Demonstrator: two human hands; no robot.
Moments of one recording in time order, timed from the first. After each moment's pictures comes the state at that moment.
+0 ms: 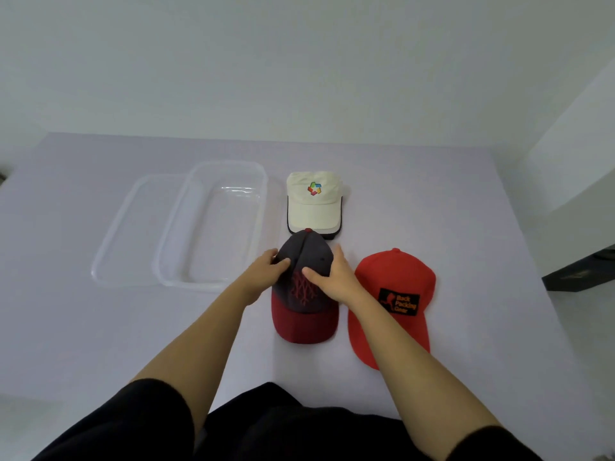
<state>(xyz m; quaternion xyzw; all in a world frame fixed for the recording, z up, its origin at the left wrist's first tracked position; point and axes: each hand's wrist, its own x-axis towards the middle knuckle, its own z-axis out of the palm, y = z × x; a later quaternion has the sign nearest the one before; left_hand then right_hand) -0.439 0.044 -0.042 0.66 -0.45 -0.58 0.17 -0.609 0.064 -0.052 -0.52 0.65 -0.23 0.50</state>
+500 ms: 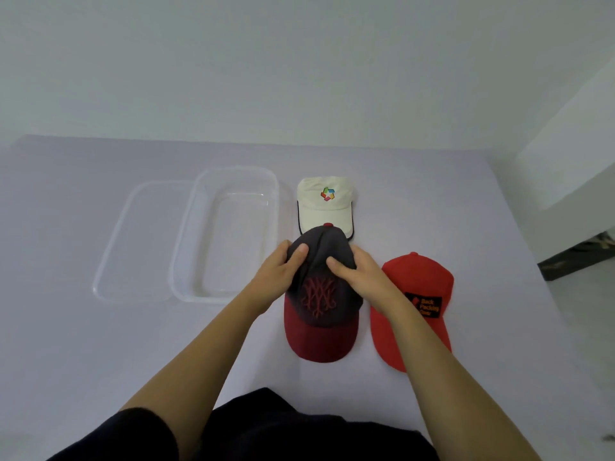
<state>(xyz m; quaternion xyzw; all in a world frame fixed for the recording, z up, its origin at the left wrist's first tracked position) -0.408 0.047 0.002 0.57 -0.54 -0.58 0.25 -0.589 0.066 -0.003 -0.47 0.58 -0.33 0.58</state>
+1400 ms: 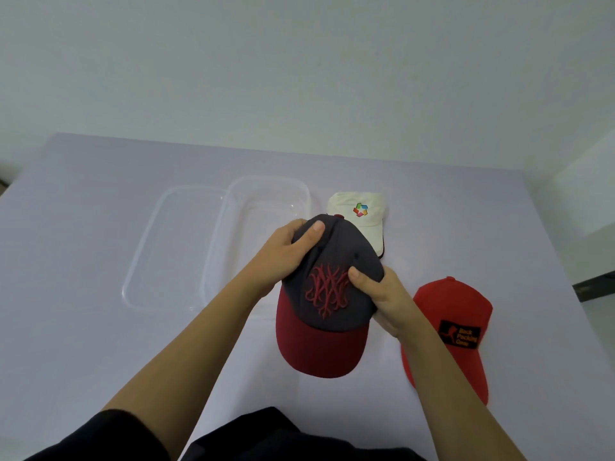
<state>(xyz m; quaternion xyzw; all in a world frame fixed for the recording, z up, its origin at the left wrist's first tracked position) -0.360 0.004 0.060 0.52 -0.55 -0.58 0.30 -0.546 0.056 0.017 -0.34 0.45 -0.43 0.70</state>
